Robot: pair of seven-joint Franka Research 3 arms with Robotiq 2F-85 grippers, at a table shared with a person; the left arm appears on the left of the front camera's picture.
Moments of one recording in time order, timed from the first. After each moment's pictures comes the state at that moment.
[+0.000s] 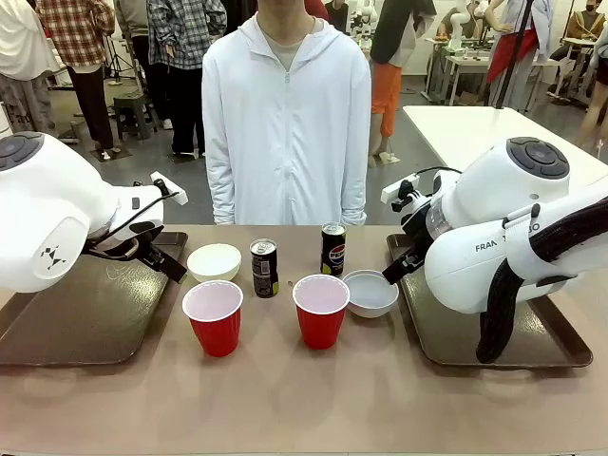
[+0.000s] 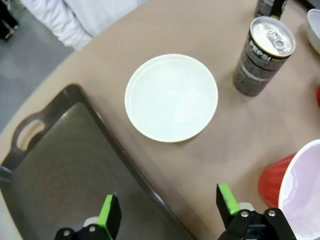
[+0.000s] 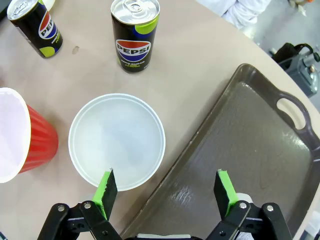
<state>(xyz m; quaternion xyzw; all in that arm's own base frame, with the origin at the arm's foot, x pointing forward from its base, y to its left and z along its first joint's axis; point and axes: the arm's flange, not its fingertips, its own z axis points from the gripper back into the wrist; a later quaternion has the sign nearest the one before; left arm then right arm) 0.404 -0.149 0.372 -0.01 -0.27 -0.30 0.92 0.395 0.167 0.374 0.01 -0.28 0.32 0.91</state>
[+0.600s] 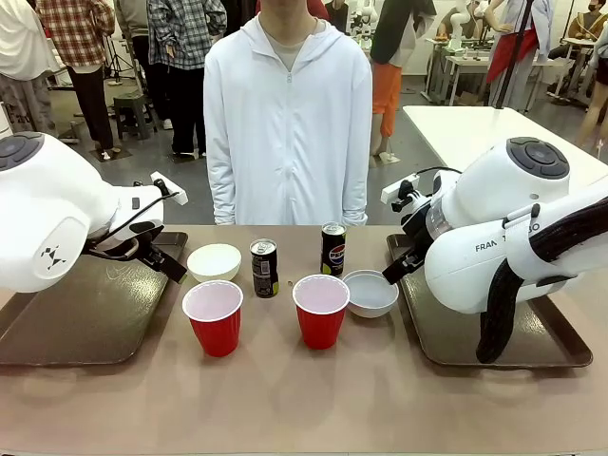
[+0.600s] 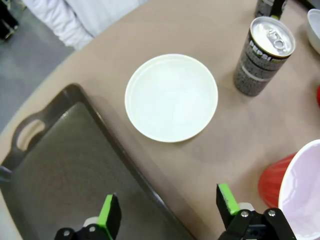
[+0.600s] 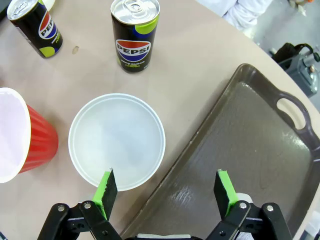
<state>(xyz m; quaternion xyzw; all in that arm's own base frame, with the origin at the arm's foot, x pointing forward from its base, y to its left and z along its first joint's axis) 0.404 -0.149 0.372 -0.01 -0.27 -0.30 0.92 0.395 0.167 0.374 0.01 -0.28 0.32 0.91</state>
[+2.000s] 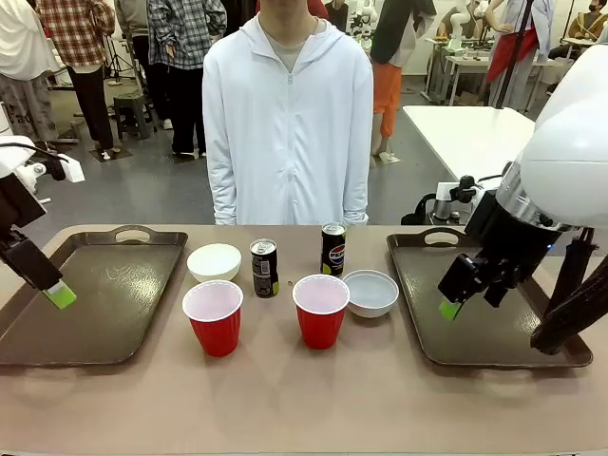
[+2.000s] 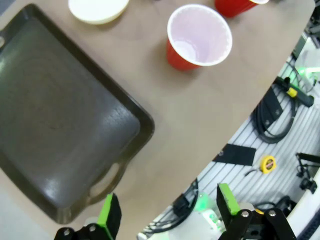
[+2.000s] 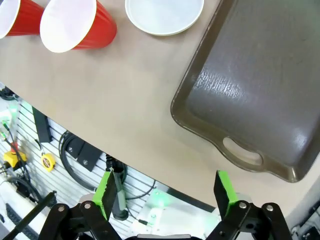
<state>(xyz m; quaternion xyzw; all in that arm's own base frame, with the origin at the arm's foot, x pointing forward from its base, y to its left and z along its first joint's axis) 0.292 -0.063 0.485 -0.12 -0.07 -0.34 0.93 0.295 0.124 0.457 0.08 -0.04 0.22 0.97</state>
